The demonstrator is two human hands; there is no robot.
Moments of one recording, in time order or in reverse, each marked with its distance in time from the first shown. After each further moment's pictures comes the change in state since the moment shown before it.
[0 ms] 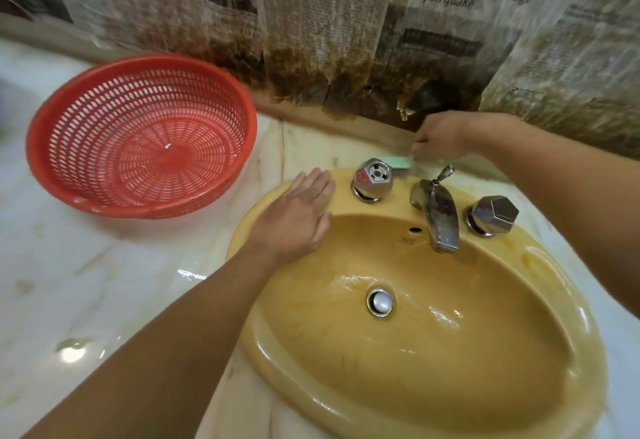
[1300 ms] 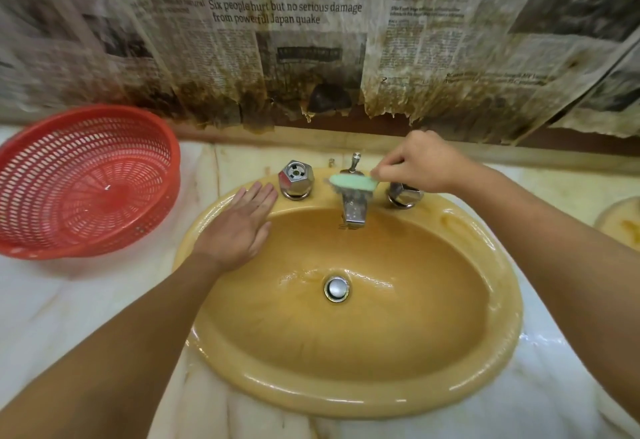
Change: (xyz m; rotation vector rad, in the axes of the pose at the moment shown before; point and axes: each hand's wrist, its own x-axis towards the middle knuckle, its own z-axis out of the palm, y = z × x) left_hand 0.002 0.007 0.001 0.078 -0.053 0.113; right_hand -0.121 0.069 0.061 0.568 0.272 -0.051
